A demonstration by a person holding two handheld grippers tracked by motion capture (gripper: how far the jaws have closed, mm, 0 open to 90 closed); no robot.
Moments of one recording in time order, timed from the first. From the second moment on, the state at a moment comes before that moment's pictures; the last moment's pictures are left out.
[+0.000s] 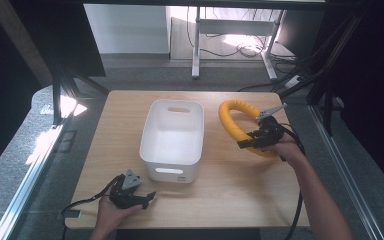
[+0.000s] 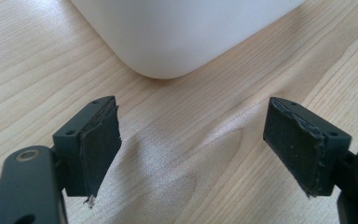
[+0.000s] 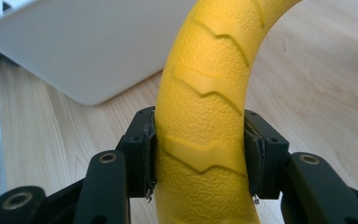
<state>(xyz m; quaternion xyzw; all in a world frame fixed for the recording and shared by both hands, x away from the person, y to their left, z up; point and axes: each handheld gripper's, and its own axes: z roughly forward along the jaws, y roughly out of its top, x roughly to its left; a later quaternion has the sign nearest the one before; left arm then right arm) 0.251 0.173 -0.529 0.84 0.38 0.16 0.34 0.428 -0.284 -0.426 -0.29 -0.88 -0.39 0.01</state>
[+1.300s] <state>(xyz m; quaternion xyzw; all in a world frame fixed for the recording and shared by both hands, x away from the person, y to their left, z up) 0.251 0.172 -0.530 0.84 0.39 0.16 0.34 0.414 -0.289 -0.376 -0.26 -0.81 -0.52 -0.01</state>
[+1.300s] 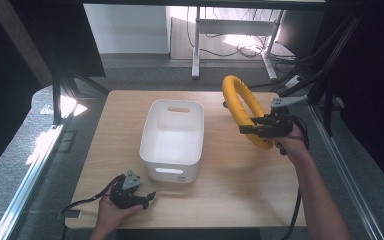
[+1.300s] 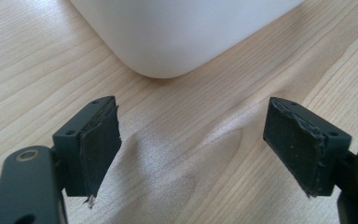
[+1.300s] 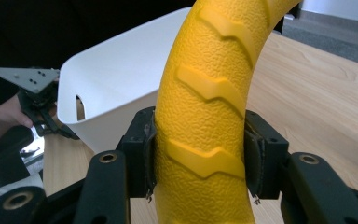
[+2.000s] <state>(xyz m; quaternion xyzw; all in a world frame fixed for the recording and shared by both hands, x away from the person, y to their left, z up) 0.251 0.173 -0.530 0.84 0.39 0.16 0.35 0.406 -0.278 -0.356 -0.23 -0.79 -0.57 -0.01</state>
